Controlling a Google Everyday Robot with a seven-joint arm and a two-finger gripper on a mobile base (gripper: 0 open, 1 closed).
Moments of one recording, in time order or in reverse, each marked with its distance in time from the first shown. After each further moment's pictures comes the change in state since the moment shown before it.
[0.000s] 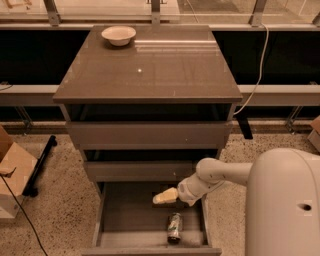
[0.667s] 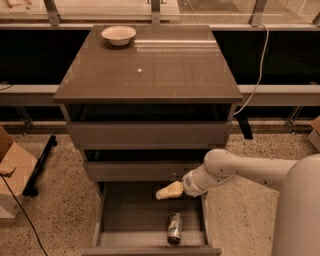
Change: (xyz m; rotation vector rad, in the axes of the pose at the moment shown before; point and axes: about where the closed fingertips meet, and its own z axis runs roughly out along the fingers) arm 0.000 0.032 -0.071 -0.002 -0.053 -0.125
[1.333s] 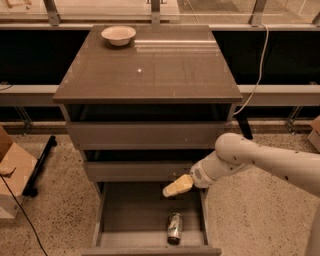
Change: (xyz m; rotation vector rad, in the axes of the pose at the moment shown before) arm 0.004 0.032 -0.079 -0.008 0.038 -0.149
